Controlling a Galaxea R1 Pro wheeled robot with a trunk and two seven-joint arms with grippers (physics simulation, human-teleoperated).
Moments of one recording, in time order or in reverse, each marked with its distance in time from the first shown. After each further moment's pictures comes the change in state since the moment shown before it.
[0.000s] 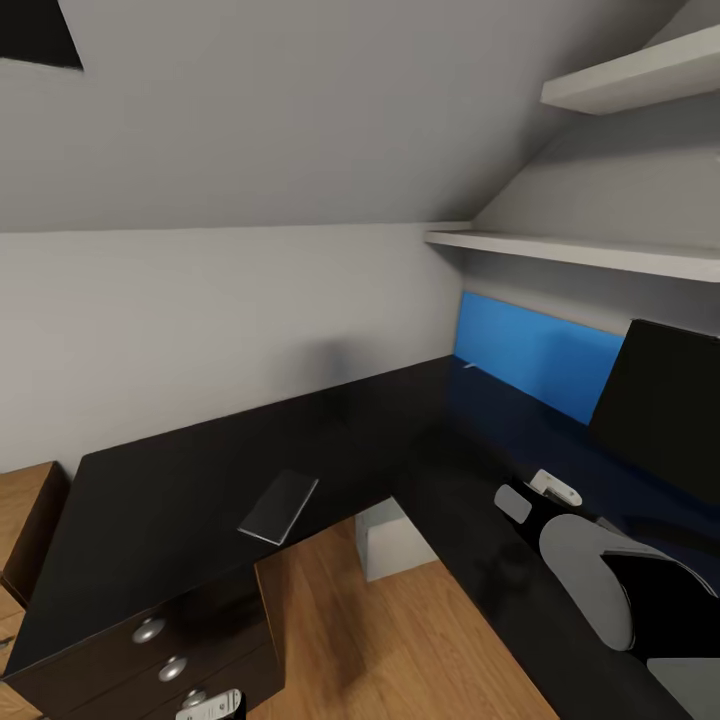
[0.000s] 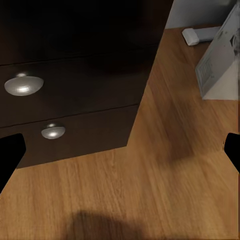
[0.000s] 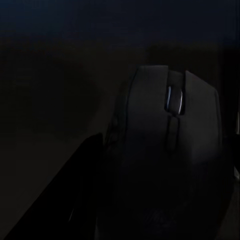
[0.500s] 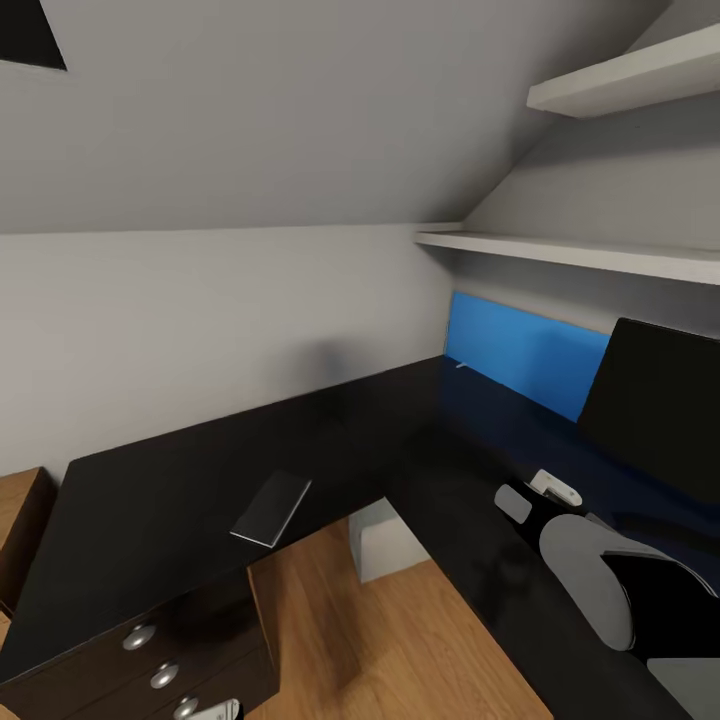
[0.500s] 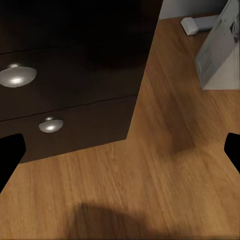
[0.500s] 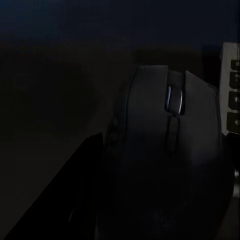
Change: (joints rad) left arm 0.000 0.000 -0.001 0.037 0.001 -0.003 -0.003; right arm 0.000 0.000 0.000 0.000 0.001 0.000 0.000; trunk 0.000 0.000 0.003
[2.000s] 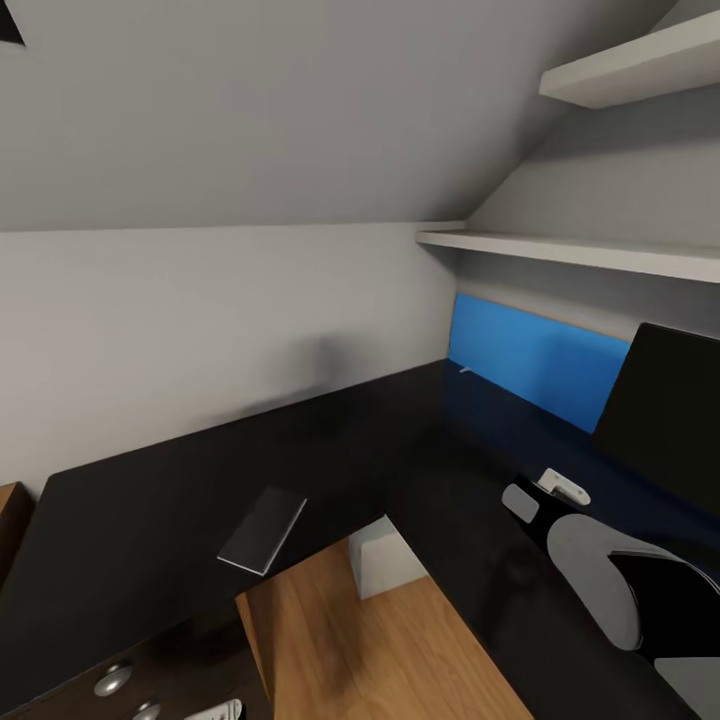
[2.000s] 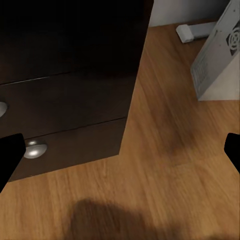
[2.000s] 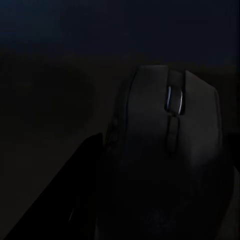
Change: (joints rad) left arm 0.000 -0.005 -0.003 -0.004 -0.003 0.002 -0.003; right arm 0.000 -0.024 0.001 -0.007 0.001 -0.002 0.005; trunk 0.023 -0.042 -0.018
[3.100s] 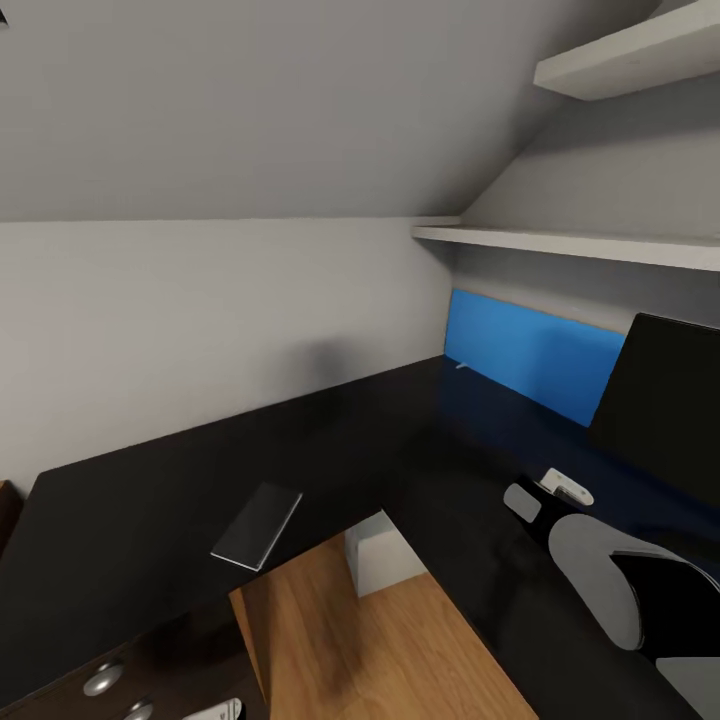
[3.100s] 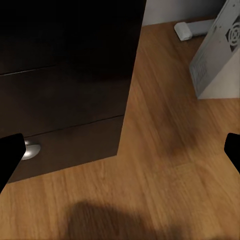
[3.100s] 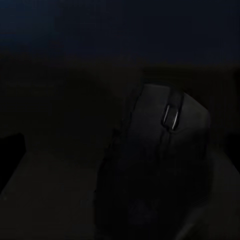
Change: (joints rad) left arm 0.000 0.001 0.000 -0.001 0.000 -0.004 0.000; right arm 0.000 -0.005 0.000 -0.001 -0.001 -0.002 -0.006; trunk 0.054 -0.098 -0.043
